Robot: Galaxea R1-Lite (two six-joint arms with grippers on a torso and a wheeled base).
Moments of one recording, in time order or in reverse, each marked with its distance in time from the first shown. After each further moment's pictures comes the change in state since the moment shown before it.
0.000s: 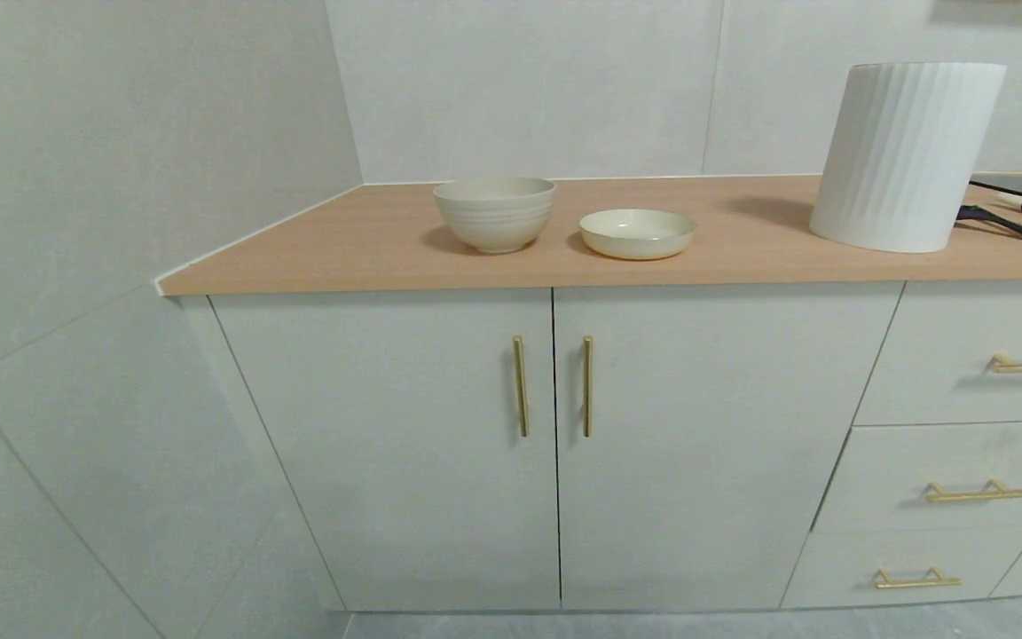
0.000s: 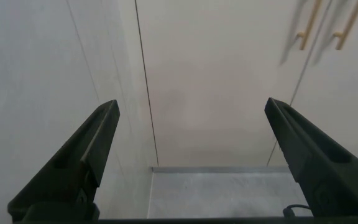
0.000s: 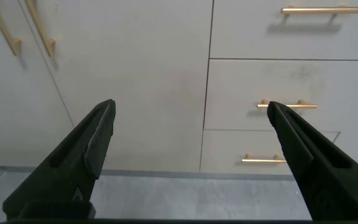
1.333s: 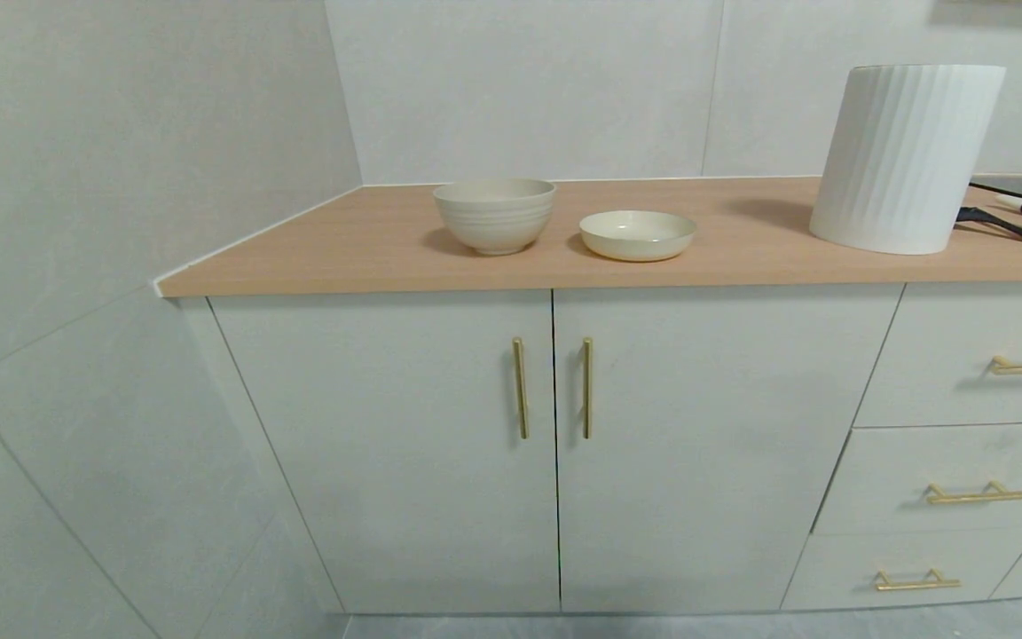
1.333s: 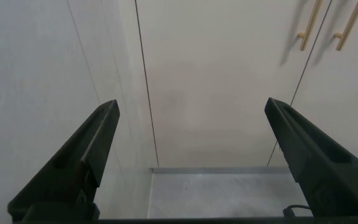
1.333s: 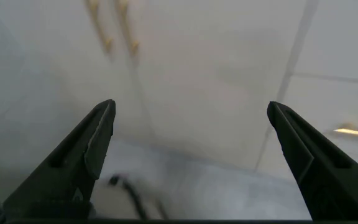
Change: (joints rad) left arm 0.000 0.000 0.000 0.000 0.000 0.003; right arm 0.096 0.549 -0.337 -0.023 0.249 0.064
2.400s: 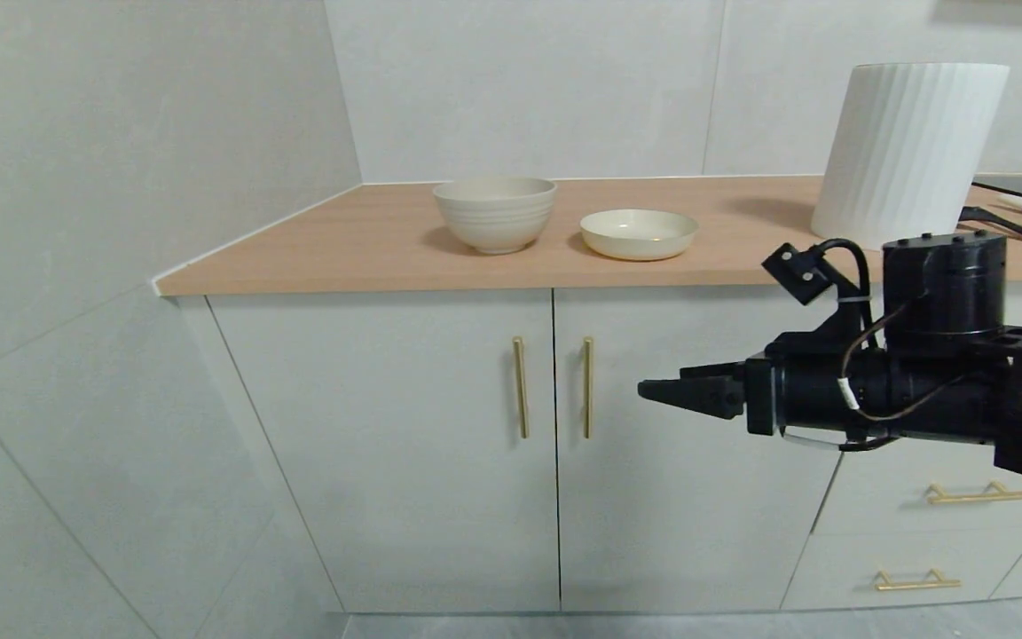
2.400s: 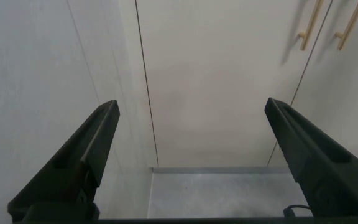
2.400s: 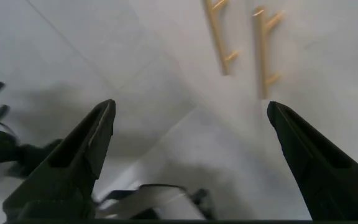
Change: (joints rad) left arm 0.000 0.000 0.000 0.000 0.000 0.000; right arm 0.369 1.129 -0.548 -0.464 0.252 0.169
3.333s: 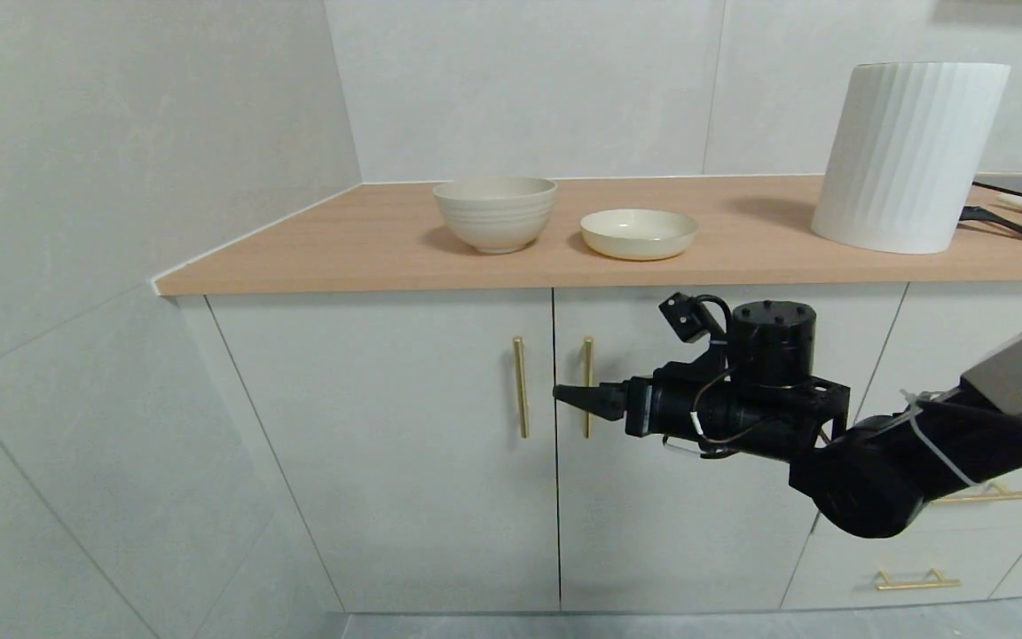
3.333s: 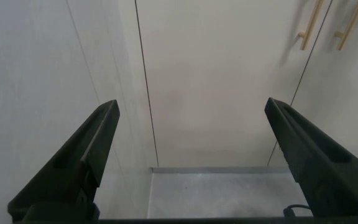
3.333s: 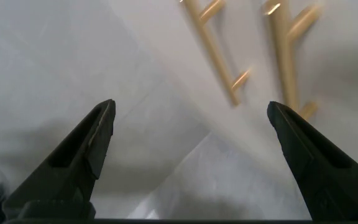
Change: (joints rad) left arm 0.000 0.000 0.000 0.000 0.000 0.000; right arm 0.075 0.382 -0.078 -0.450 -0.091 0.189
